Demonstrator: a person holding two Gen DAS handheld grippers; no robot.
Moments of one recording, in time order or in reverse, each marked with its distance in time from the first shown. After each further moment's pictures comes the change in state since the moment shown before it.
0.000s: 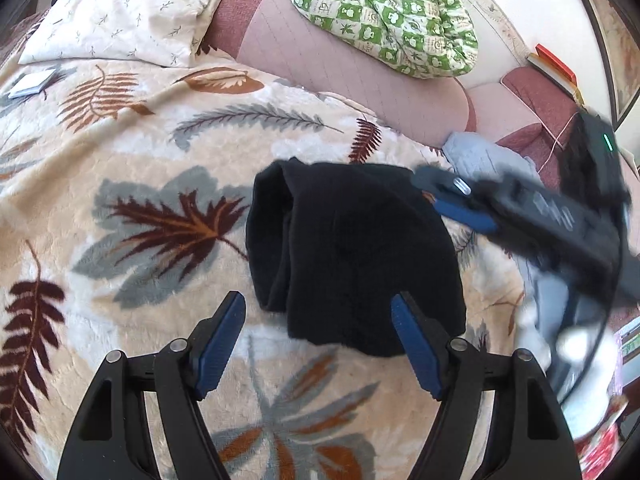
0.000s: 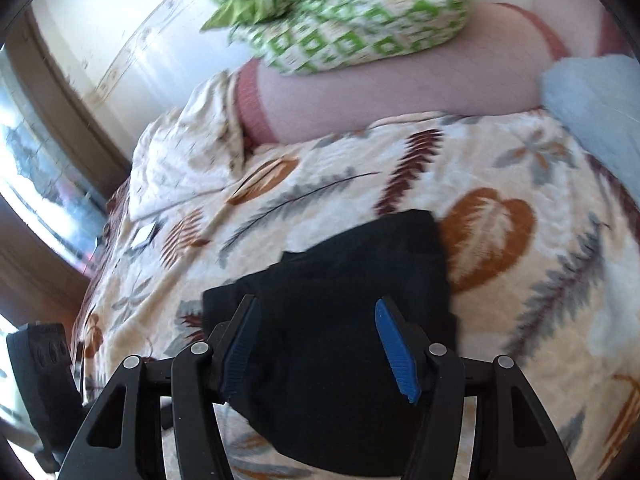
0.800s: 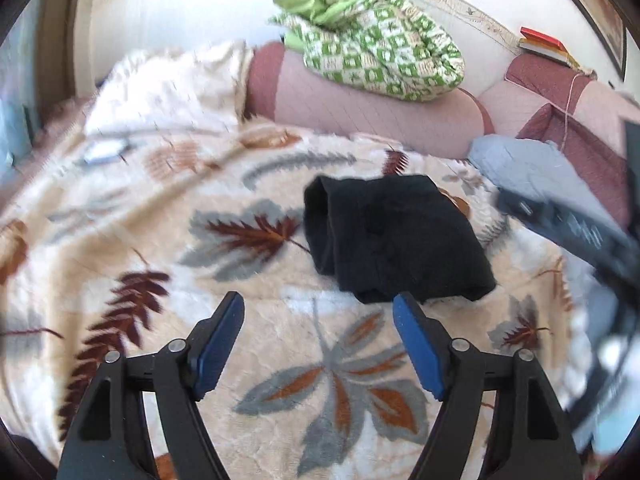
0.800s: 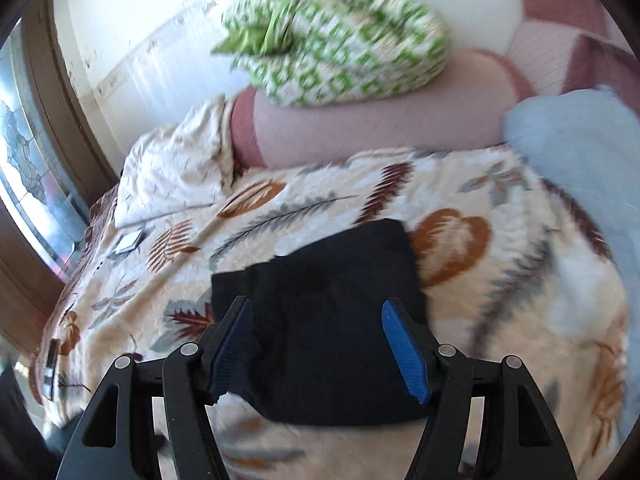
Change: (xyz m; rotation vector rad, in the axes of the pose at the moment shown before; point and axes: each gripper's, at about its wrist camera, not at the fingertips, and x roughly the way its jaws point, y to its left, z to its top) left arm -0.073 -0.030 -0.066 0.185 -0.246 0.295; right arm -0.088 0.006 -0.081 -0.009 -0.281 -0.218
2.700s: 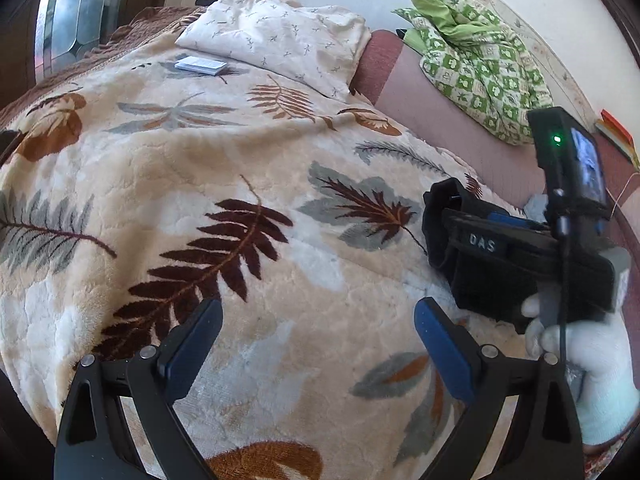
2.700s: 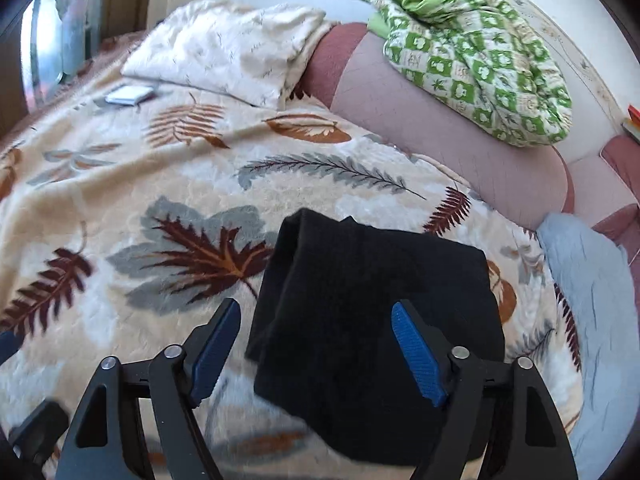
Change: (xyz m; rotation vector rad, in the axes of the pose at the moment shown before) left arm 0.020 0.123 -0.035 -0.381 0.079 0.003; right arm 0.130 0.160 -0.018 -0.516 0.266 -0.168
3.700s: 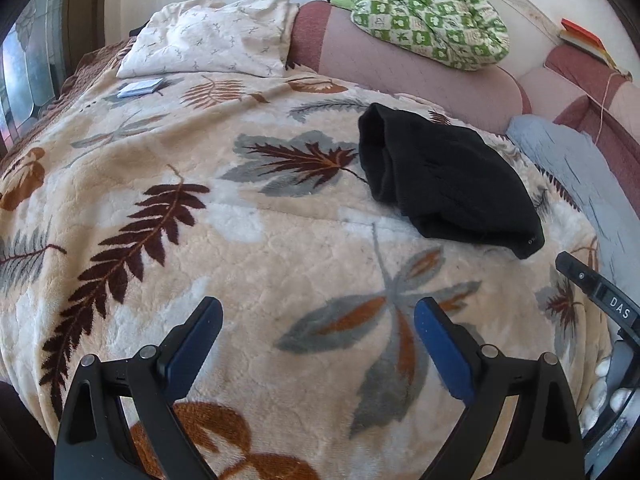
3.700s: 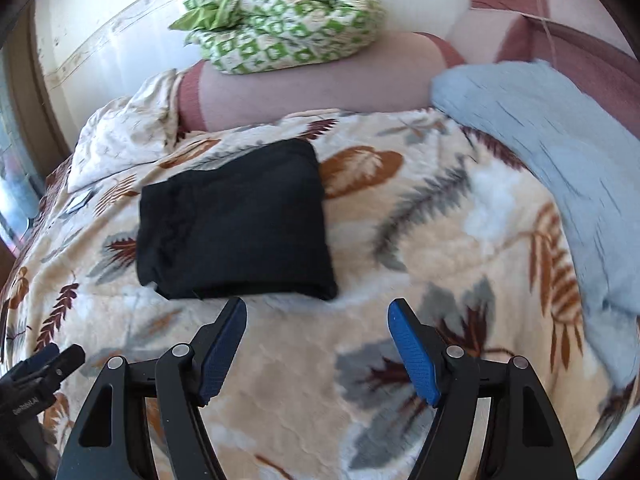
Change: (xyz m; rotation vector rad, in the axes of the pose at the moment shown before) left arm 0.007 -0.075 -0.046 0.287 0.046 0.055; right arm -0.074 -0.154 -0.187 0.539 -0.120 0.044
